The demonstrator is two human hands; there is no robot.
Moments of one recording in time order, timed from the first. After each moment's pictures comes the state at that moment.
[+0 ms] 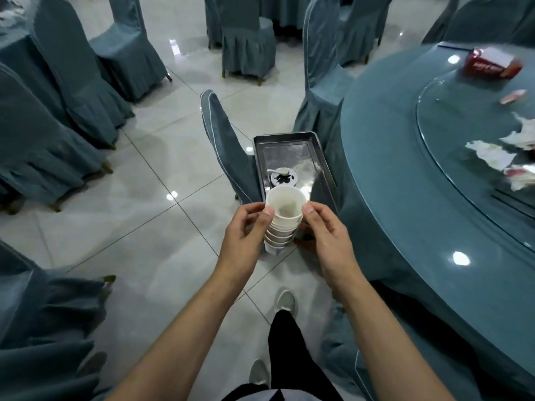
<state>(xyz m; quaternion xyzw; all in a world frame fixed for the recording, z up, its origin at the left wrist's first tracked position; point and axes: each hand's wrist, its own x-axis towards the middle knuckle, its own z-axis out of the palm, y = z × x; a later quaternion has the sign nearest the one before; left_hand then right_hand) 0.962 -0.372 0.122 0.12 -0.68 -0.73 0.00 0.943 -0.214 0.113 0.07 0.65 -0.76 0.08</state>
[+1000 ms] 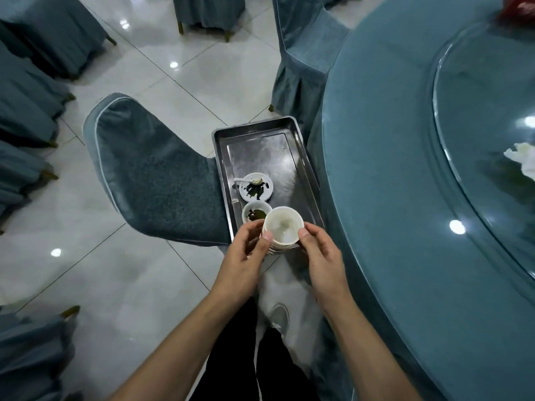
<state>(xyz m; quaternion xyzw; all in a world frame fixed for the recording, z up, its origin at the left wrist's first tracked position) 0.700 -0.283 0.007 0.13 -0.71 -0.68 -0.13 0.700 -0.132 -0.008 0.23 0.63 -0.74 0.06</state>
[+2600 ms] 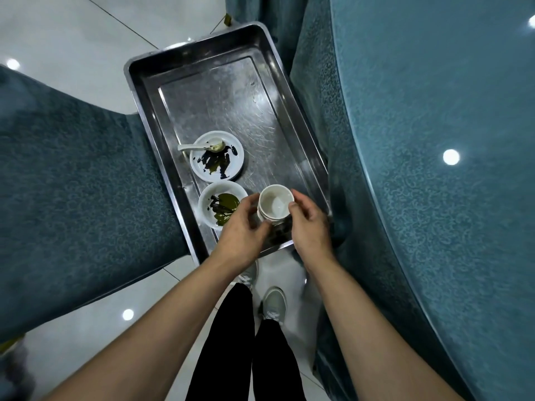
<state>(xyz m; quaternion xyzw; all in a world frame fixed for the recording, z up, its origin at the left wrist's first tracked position) 0.546 -0.251 -0.243 0.11 -0.80 -0.51 -0.31 0.560 -0.119 -0.280 0.37 0.69 -0.61 0.08</state>
